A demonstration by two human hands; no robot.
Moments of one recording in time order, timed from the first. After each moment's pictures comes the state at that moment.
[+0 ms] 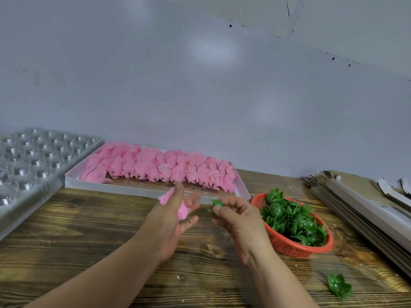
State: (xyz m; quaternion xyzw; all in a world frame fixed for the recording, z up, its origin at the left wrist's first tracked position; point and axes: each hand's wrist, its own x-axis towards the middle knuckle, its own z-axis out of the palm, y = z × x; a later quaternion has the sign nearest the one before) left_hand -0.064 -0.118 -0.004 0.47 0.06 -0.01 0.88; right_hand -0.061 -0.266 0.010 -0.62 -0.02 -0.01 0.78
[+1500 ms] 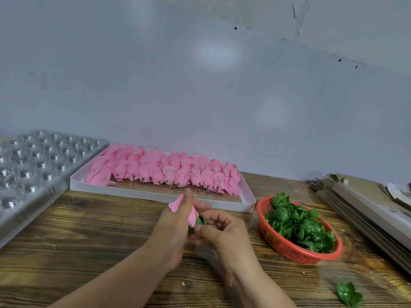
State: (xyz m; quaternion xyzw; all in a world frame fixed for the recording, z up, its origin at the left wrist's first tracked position) left_hand -0.064 -0.124 -0.013 0.54 0.03 0.03 0.84; right_hand -0.082 -0.228 0.003 -0.64 -0.06 0.04 0.77
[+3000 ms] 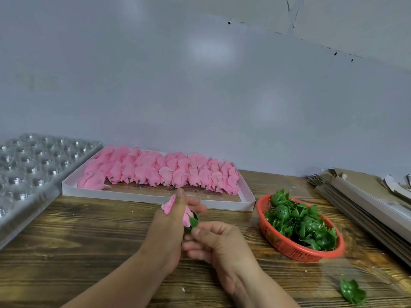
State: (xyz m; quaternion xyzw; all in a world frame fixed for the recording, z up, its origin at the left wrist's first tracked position) left_hand -0.065 -0.120 -0.009 0.55 0.02 0.08 0.83; right_hand -0.076 -0.231 -0.007 -0.64 -0.04 0.12 0.76
